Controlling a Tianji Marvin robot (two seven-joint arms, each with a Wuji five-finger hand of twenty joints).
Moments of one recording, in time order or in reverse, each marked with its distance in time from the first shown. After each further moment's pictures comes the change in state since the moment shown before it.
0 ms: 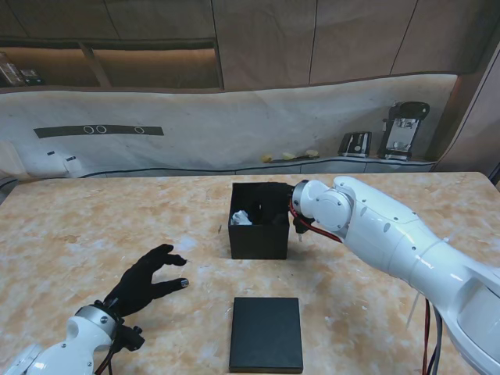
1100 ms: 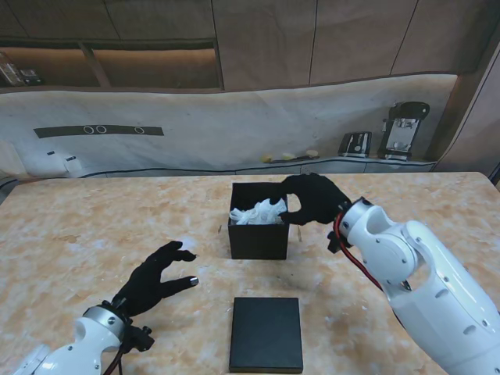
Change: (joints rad) left arm 0.009 -0.001 0.043 -0.050 -0.022 0.013 0.030; right arm -0.696 0.129 0.750 -0.780 -0.302 0.143 0.000; left_hand 0.000 0.002 0.000 0.000 -0.044 -0.002 -0.013 -0.002 0.000 0.006 -0.012 -0.038 0.000 0.007 0.000 -0.029 0.000 0.000 0.023 0.036; right_hand -0.267 0.215 -0.091 0.102 -0.208 0.114 -0.495 0.282 -0.338 0.069 -0.059 -0.182 -0.365 0.024 -0.075 -0.102 -0.410 0.100 -0.210 -0.024
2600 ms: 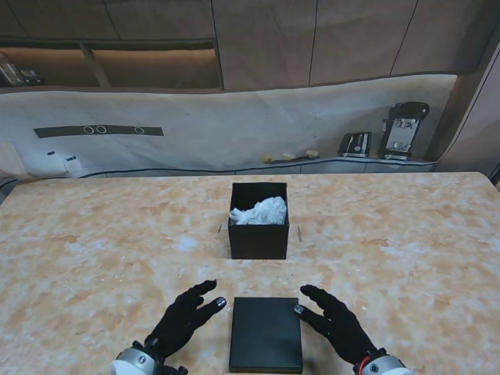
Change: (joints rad) left arm 0.107 -0.039 0.186 -0.033 -0.192 0.086 0.145; right arm -0.854 -0.055 0.144 -0.360 0.425 0.321 -0.292; left_hand -0.234 0.162 -0.027 0.000 -0.098 0.152 -0.298 -0.150 0.028 0.195 0.050 -0.184 0.079 0.186 0.118 -0.222 0.177 0.032 -0.053 -0.257; right_hand -0.197 0.415 -0.407 -0.049 -0.423 0.164 -0.226 -0.029 -0.395 0.117 -0.107 -0.155 -0.372 0.058 -0.184 -0.169 -0.238 -0.138 -0.243 -0.325
